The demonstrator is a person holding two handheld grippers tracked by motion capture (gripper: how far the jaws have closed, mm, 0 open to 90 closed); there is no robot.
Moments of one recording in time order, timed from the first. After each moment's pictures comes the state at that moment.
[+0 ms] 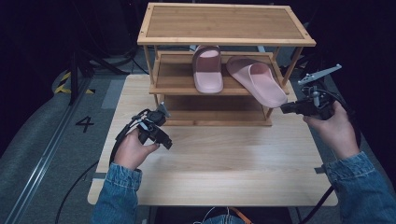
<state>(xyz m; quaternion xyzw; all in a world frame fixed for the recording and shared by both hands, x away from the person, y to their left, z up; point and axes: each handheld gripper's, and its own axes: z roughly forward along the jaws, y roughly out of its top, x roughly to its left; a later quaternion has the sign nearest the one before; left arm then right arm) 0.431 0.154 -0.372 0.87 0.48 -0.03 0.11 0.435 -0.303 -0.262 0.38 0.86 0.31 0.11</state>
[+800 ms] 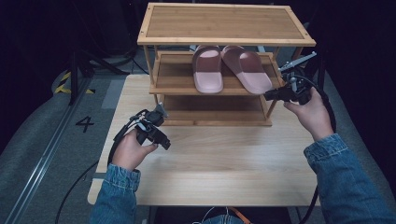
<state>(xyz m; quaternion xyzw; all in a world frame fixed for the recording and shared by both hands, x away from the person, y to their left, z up) 0.430 0.160 -0.372 0.87 0.49 -0.03 0.11 0.484 -0.271 -0.266 0.37 0.86 0.32 0.12</state>
